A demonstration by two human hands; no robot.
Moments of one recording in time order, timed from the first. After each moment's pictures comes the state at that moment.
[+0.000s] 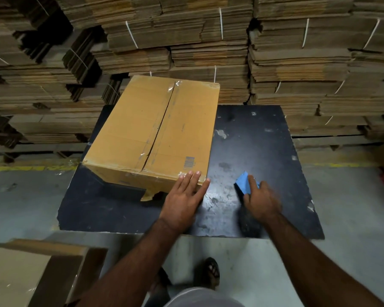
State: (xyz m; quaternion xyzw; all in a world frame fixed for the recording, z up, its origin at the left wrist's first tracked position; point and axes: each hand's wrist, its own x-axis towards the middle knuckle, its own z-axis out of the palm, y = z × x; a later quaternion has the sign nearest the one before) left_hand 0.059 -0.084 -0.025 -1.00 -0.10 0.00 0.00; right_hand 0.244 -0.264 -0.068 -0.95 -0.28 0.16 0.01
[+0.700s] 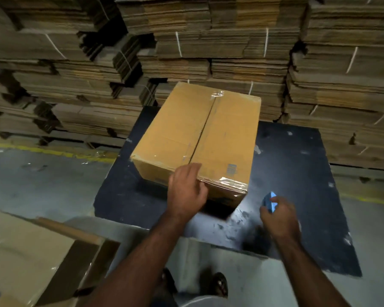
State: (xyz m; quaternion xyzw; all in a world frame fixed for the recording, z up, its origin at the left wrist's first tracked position) left_hand 0.022 -0.024 0.009 -0.89 -0.31 -0.27 -0.21; right_hand 0.184 -0.227 -0.039 -0.96 -0.14 0.10 0.24
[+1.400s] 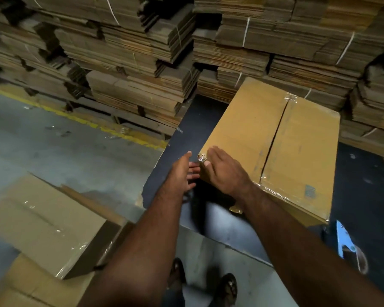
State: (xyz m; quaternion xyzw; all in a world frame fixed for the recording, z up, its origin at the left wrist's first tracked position) left_hand -0.088 0.186 -0.012 -0.31 -0.56 -0.09 -0.76; right_hand 0.030 0.096 0.010 -0.77 -0.63 0.09 0.11
